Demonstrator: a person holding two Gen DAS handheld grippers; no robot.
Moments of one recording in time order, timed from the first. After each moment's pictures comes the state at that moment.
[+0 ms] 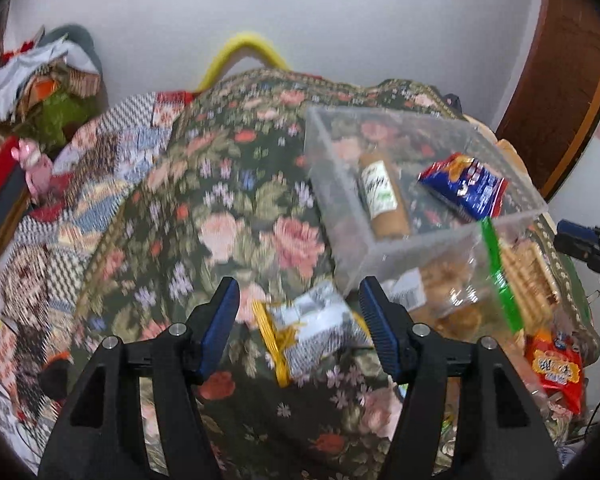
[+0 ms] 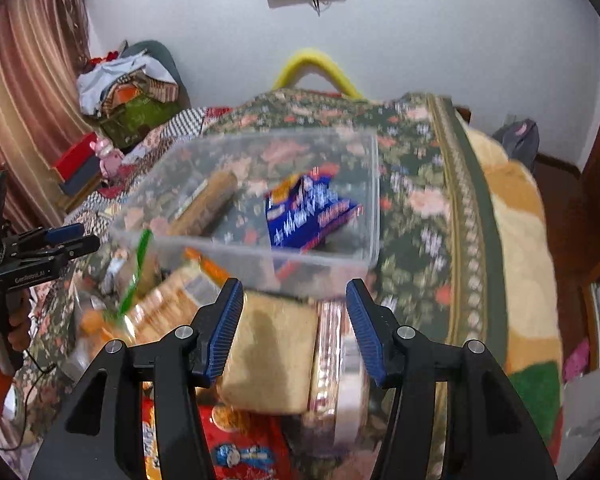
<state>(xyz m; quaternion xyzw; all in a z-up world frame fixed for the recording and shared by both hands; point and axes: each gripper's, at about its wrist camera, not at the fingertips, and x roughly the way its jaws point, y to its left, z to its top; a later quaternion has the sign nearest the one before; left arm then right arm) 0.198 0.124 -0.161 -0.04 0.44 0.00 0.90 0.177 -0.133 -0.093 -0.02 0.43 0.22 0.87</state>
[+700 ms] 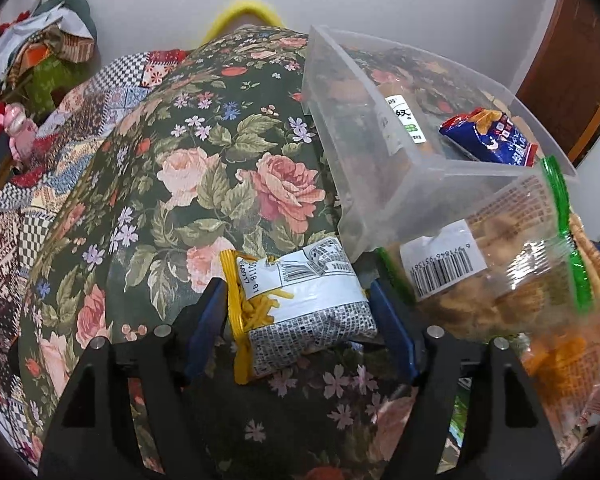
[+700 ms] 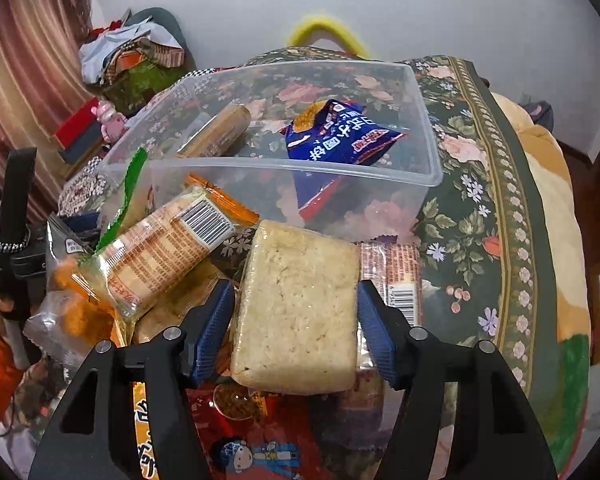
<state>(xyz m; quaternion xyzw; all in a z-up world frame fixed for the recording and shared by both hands) 0.214 0.116 -0.222 -0.06 0.47 0.00 0.88 0.166 -0.111 -0.130 -0.04 0.47 0.23 0.85</state>
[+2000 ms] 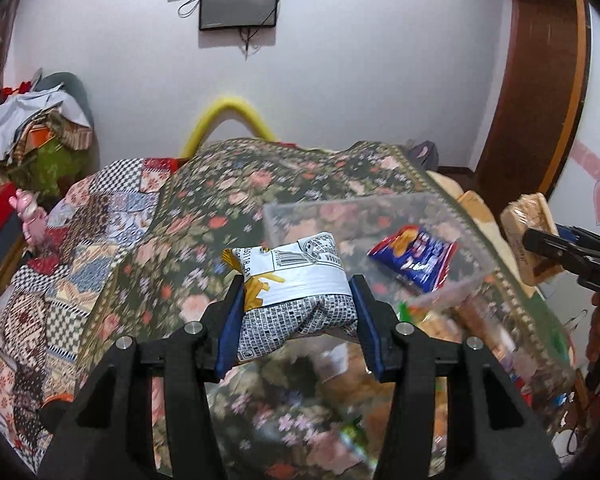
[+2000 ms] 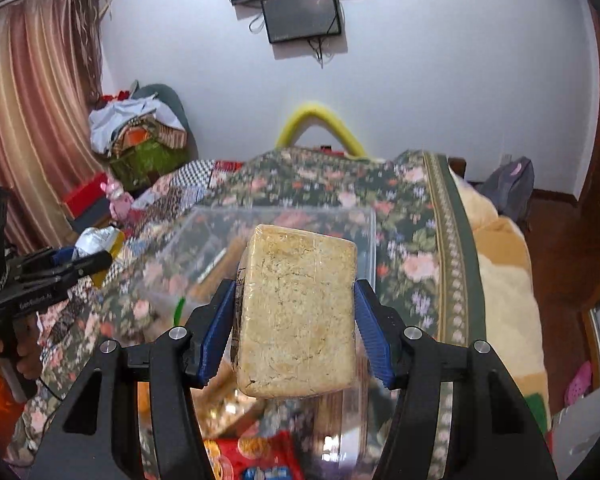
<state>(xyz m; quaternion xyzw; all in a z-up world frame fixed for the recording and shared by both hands) 0.197 0.087 -0.087 -0.03 0.34 -0.03 0.94 0.173 -0.128 -0.038 -0.01 0.34 0.22 0.92</state>
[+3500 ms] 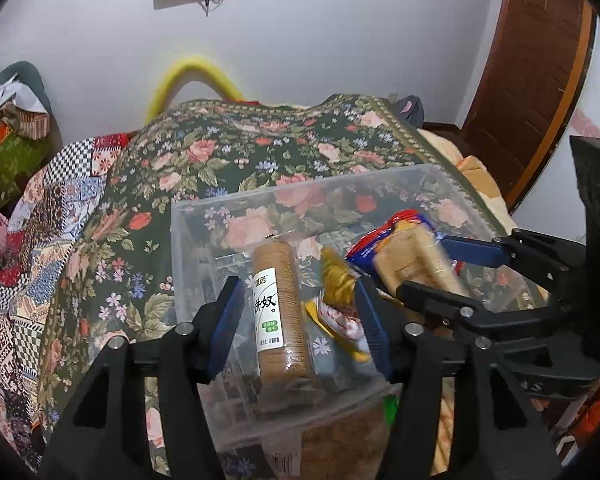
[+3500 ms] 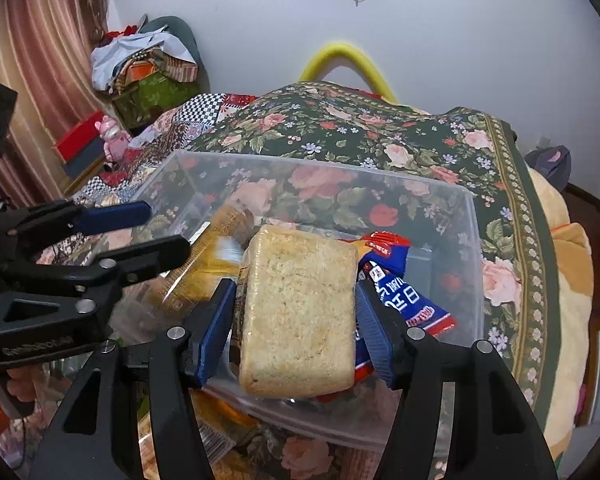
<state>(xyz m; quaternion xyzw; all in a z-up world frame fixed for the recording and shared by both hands) 0.294 0.043 -0.132 -0.01 0.41 -0.07 0.91 0.248 -0.064 -0.100 -0.07 0.43 0.25 0.87</state>
